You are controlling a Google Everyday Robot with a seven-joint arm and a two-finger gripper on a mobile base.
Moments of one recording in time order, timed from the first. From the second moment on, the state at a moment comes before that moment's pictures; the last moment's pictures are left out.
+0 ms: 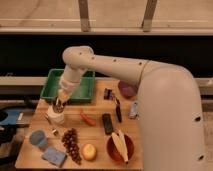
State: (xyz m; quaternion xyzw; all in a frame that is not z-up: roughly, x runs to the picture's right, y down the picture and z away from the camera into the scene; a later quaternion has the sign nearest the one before) arm -0.206 0.048 0.719 -0.44 -0.09 0.30 0.84
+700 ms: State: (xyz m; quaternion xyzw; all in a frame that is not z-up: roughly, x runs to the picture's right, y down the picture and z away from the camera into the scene) arm -0.285 0.099 0.691 -0.48 -0.10 0.21 0.84
